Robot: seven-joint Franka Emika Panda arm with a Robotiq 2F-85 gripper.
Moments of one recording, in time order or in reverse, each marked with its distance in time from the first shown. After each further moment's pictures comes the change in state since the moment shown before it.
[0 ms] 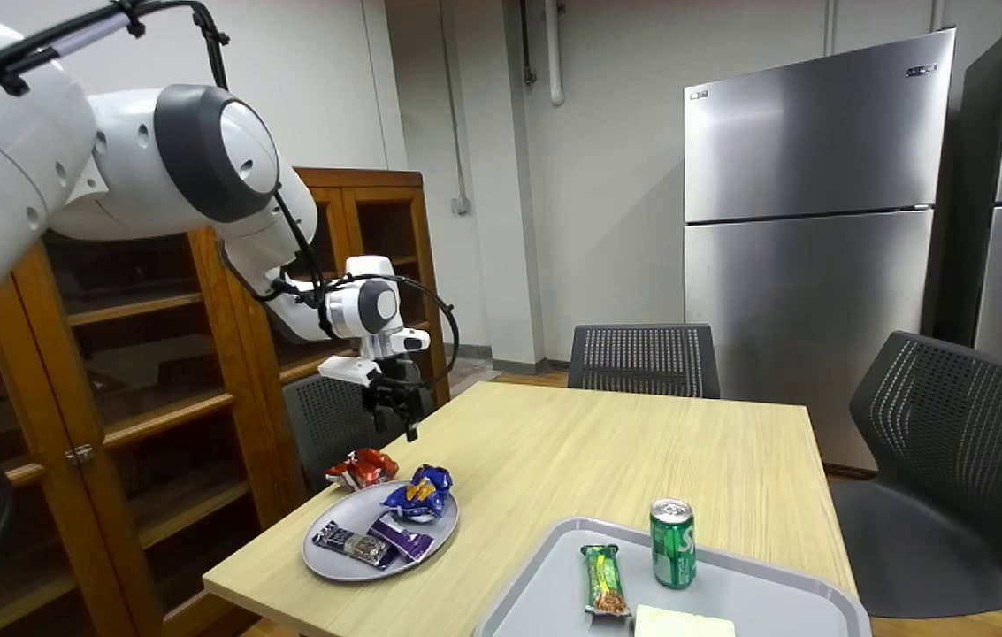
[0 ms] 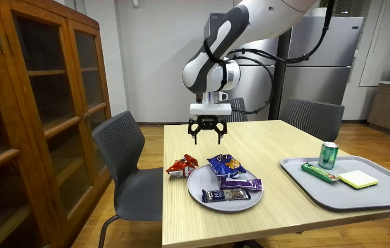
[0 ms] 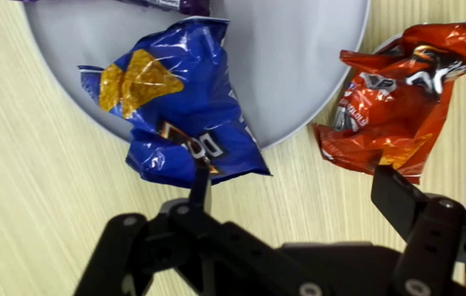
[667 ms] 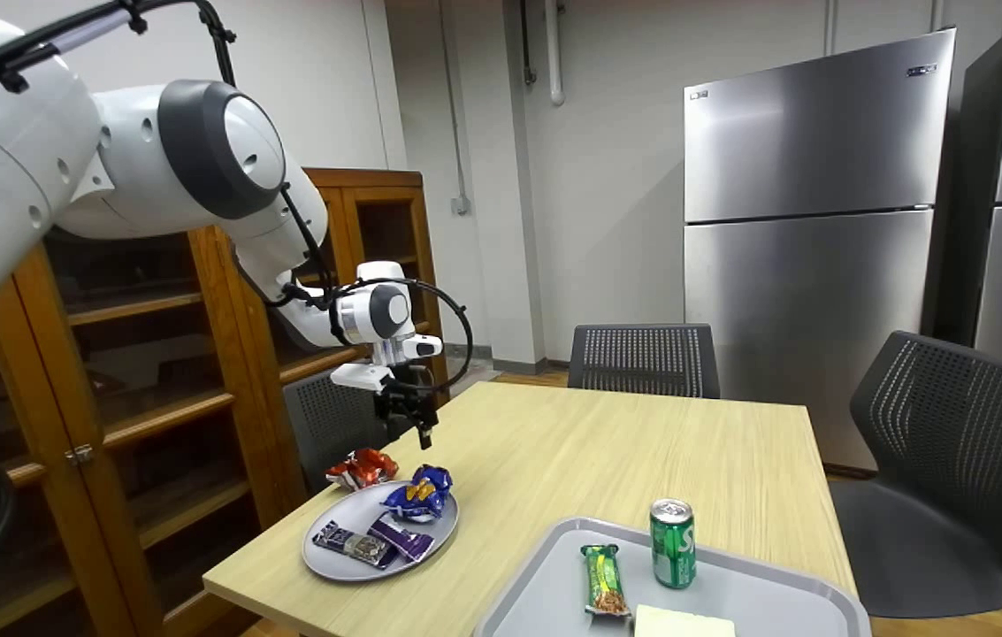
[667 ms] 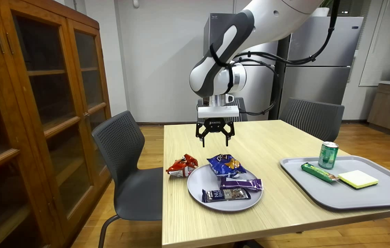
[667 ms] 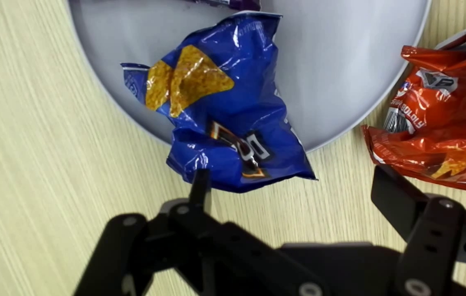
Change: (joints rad) arm -0.018 -0.003 -0.016 -0.032 -0.022 0.001 -0.013
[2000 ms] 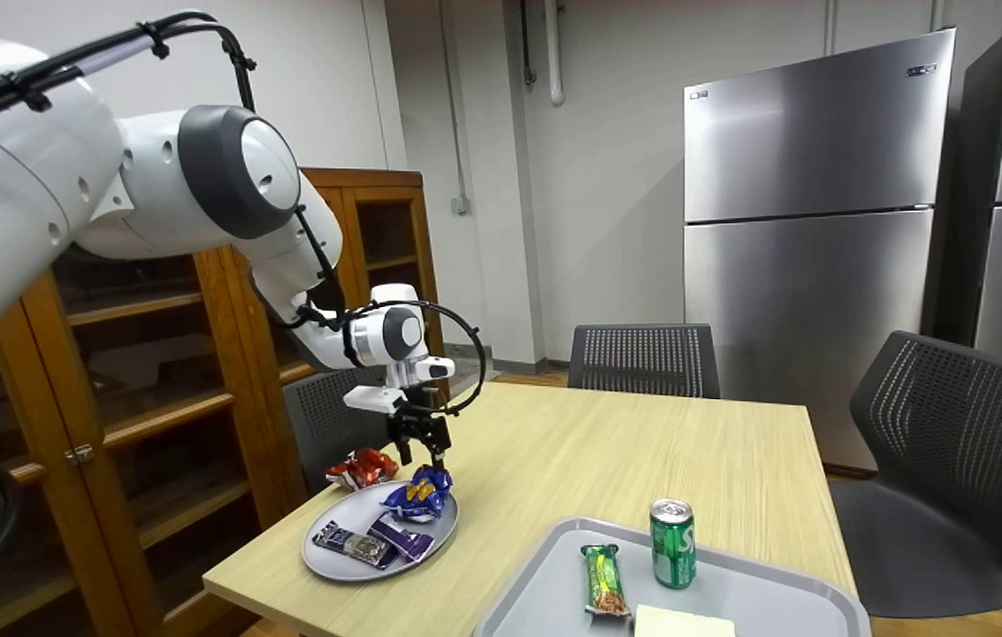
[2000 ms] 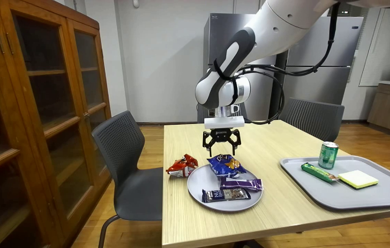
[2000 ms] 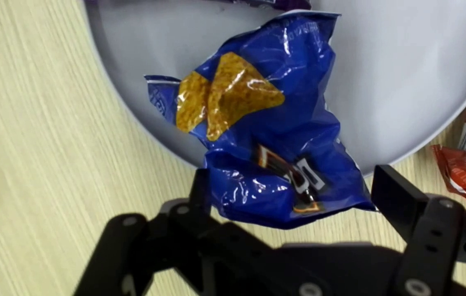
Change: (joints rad) arm -0.019 0.060 -0.014 0.001 -0.002 0.014 -0.004
